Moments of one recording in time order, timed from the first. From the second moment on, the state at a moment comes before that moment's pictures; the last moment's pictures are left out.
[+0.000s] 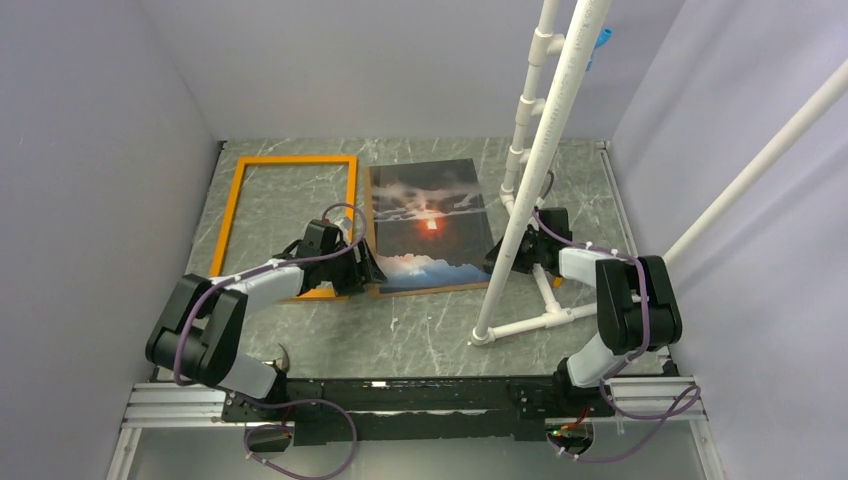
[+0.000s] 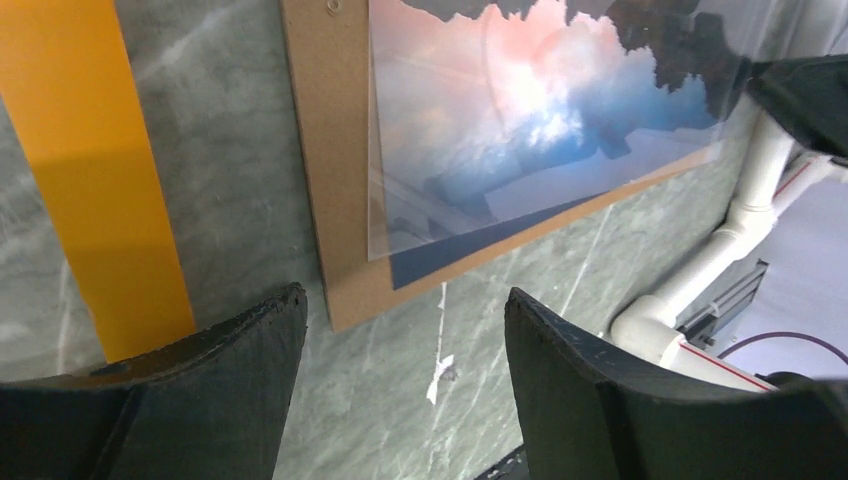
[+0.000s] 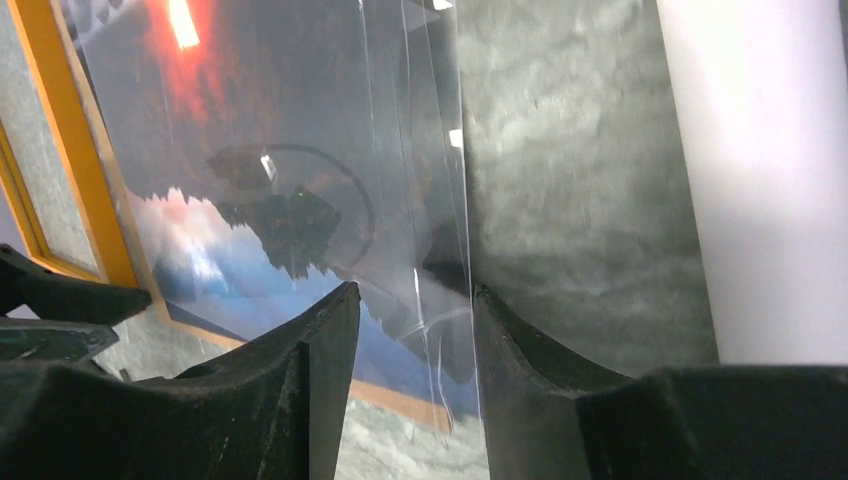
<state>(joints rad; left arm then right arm) -0.38 1.44 0.63 -0.06 0.37 -0.71 0.09 1.57 0.66 0.06 -0.43 0.53</state>
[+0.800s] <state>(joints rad) -0.37 1.51 0.67 -0.03 0.36 -0.69 0.07 1.84 0.89 0.22 -0.53 0.57</state>
